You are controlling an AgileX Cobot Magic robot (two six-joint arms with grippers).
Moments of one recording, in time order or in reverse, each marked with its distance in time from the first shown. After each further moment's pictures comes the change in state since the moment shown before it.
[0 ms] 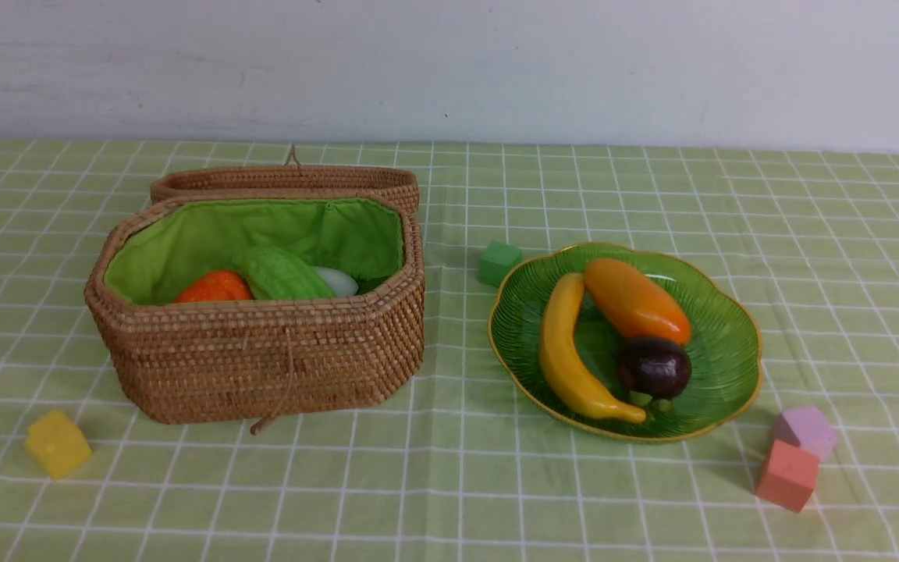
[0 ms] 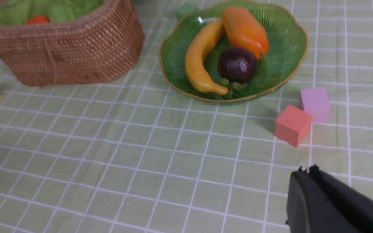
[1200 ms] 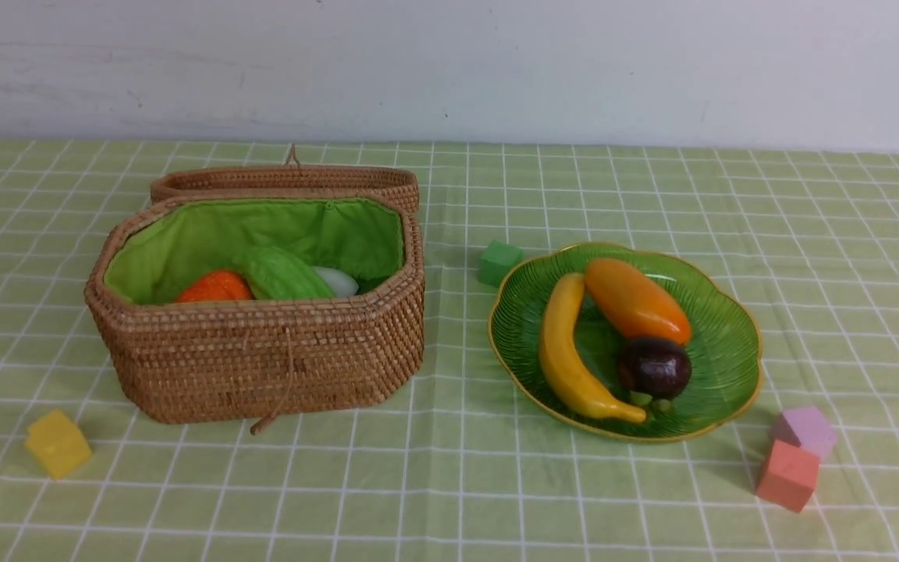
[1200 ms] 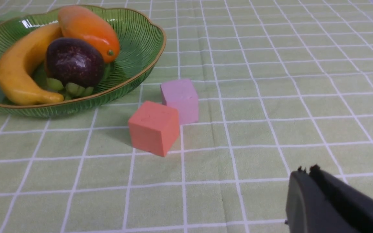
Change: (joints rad) right arm -0.253 -0.151 0.671 -0.209 -0.654 0.000; left arm 0.000 0.000 0.000 0.000 0.000 0.000
